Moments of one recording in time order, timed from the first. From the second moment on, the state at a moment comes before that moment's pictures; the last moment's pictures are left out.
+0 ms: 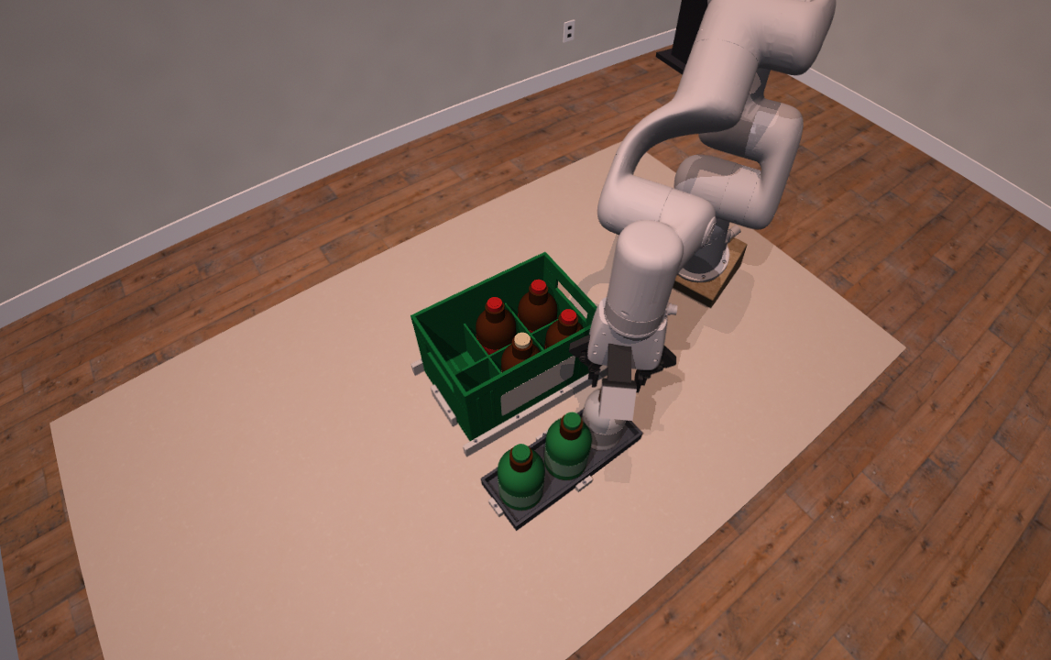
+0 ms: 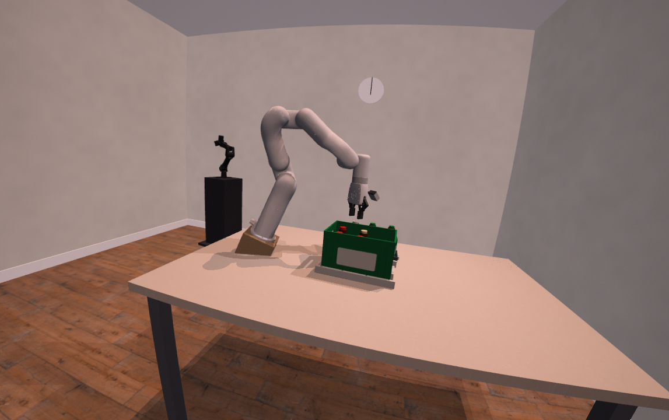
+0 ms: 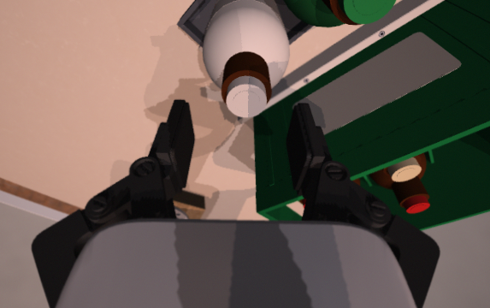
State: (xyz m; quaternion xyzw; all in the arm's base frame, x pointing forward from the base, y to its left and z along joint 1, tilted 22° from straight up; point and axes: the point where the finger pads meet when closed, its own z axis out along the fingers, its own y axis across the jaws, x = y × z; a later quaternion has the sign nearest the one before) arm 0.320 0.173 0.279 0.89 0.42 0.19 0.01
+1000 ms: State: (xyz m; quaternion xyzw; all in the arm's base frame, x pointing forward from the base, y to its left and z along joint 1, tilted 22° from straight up) arm 0.324 0.174 0.270 0.89 0.42 0.19 0.01
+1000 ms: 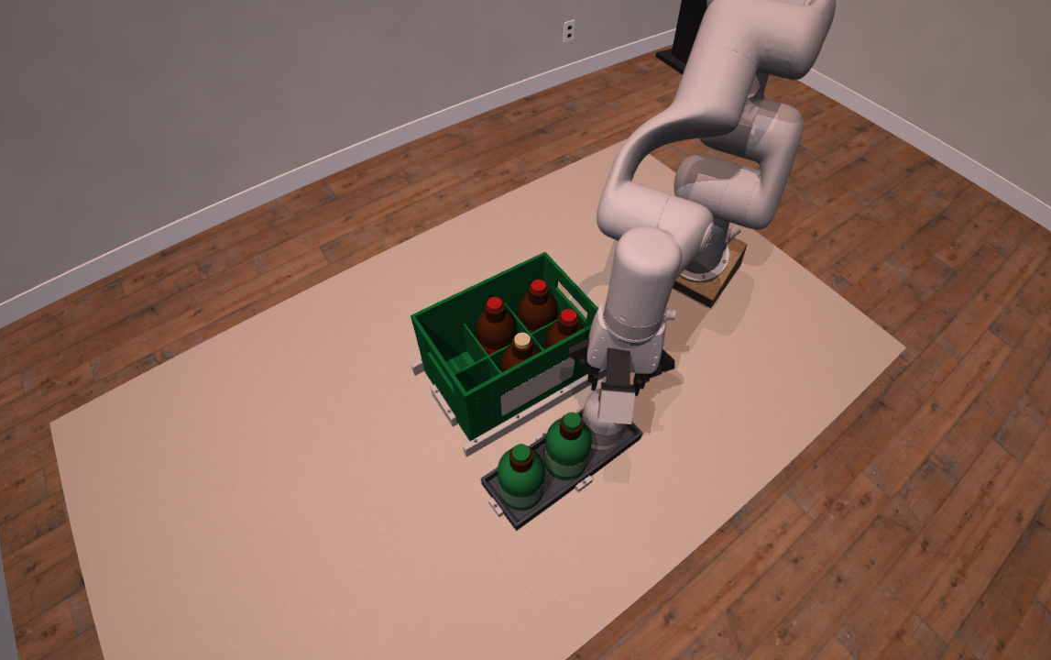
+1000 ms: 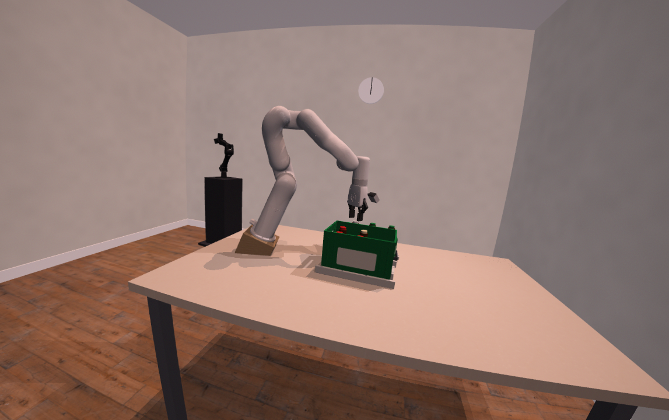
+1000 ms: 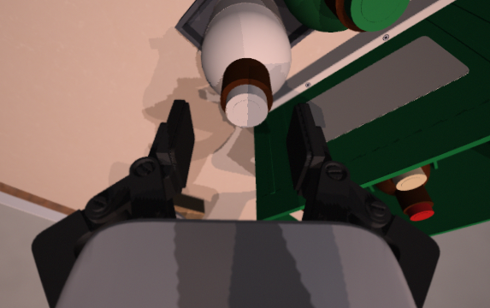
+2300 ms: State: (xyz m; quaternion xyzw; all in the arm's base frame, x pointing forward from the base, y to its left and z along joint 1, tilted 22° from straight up) arm 0.334 0.178 0.242 0.89 0.42 0.19 0.01
